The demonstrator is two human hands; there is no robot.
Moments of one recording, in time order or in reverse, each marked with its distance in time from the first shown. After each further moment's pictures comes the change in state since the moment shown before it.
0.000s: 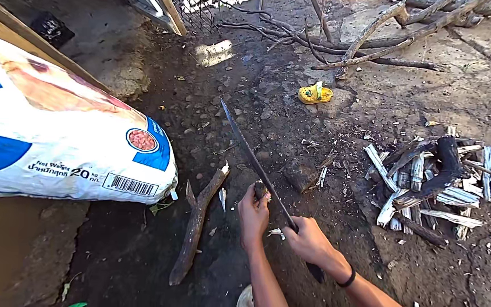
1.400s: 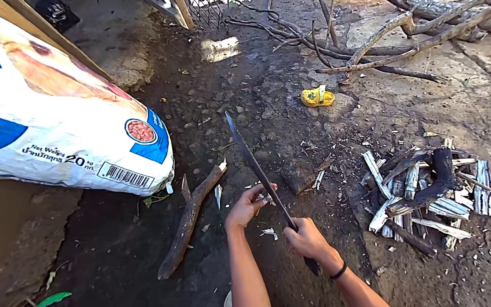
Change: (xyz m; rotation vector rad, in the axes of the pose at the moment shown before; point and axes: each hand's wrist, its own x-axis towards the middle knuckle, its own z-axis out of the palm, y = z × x) left_hand 0.035 -0.054 -0.003 -0.549 -0.605 0.000; right_hand 0.020 0.050 -0.002 0.055 -0.055 -0.075
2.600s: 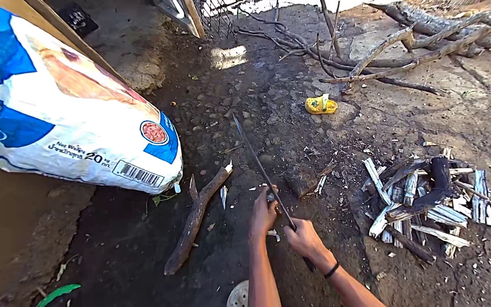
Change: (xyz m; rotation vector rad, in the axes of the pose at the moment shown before) left_hand -0.004 0.002 0.051 0.524 0.345 -0.005; right_hand 0.004 -0.006 0.011 -0.152 0.094 -0.003
